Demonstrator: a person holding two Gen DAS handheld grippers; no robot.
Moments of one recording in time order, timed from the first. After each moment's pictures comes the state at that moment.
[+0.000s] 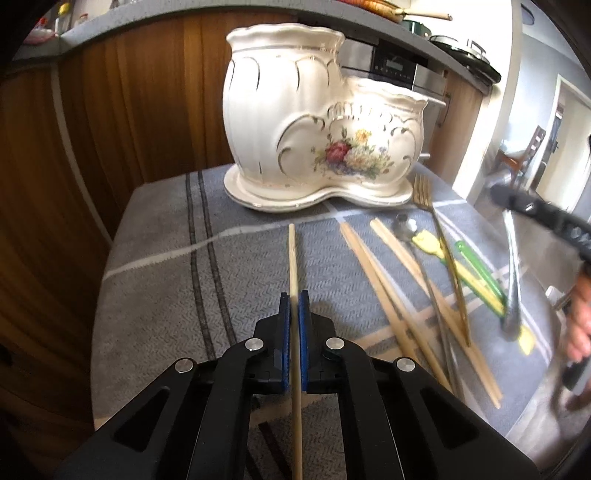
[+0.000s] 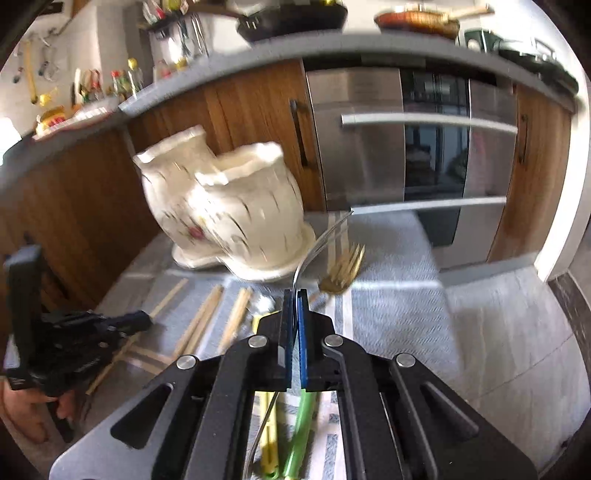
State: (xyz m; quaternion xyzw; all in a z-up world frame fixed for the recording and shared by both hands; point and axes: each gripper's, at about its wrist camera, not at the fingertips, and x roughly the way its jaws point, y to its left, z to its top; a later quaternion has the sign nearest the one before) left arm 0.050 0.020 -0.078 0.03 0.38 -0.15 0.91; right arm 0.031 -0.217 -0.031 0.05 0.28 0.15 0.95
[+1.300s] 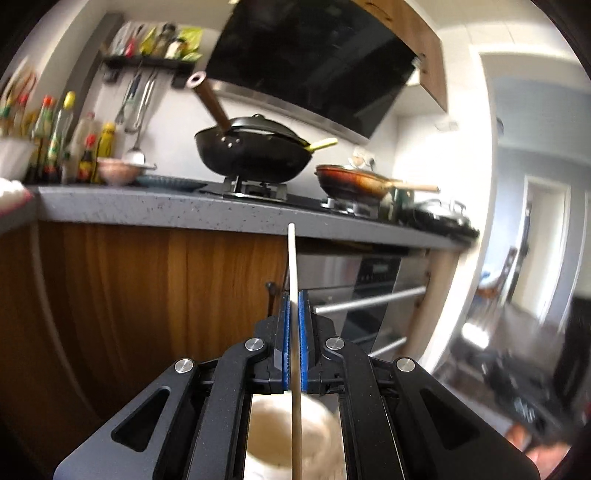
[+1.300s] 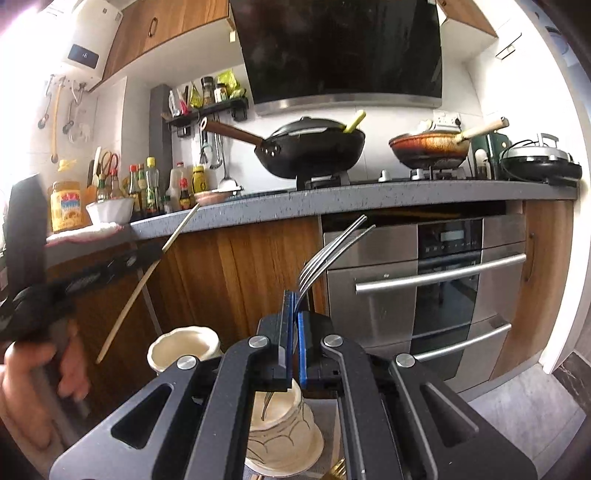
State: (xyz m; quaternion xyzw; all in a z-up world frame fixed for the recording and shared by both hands) left arm 0.157 0.027 0.104 -0.08 0.10 -0.19 0.97; right arm 0.098 -0.207 0.067 0.05 0.10 0.15 0.98
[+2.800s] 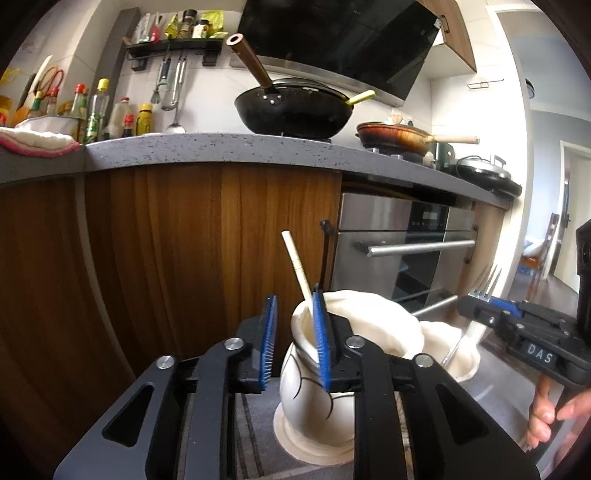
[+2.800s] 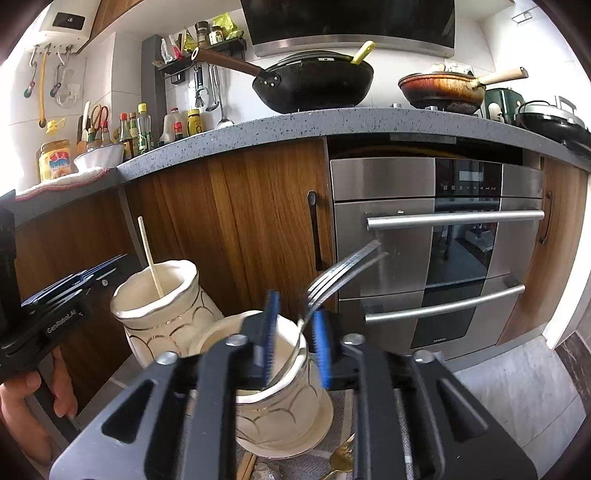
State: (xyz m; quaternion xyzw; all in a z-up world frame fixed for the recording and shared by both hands) left arm 0.129 0.039 0.028 -0.02 0.15 -0.09 0.98; right arm 0.138 -0.187 0.022 0.04 0.19 0.15 0.97
